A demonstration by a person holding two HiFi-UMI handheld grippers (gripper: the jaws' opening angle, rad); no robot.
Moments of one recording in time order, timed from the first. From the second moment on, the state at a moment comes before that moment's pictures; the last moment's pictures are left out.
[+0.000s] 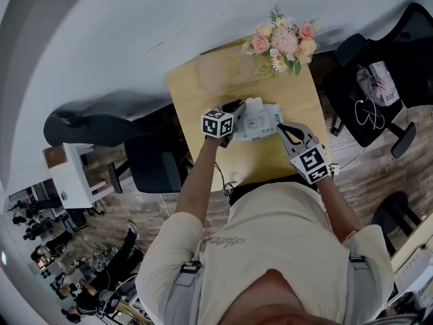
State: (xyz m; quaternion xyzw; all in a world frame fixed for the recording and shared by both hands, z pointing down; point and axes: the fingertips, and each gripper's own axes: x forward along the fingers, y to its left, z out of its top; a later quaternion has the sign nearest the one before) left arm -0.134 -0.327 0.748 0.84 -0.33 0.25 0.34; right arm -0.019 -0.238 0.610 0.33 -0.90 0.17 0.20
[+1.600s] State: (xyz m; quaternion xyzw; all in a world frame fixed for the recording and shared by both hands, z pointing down) left arm -0.111 -0.227 0.722 0.86 -0.27 0.37 0.22; right arm -0.043 -0.202 0.589 0.30 -0.93 0.12 0.17
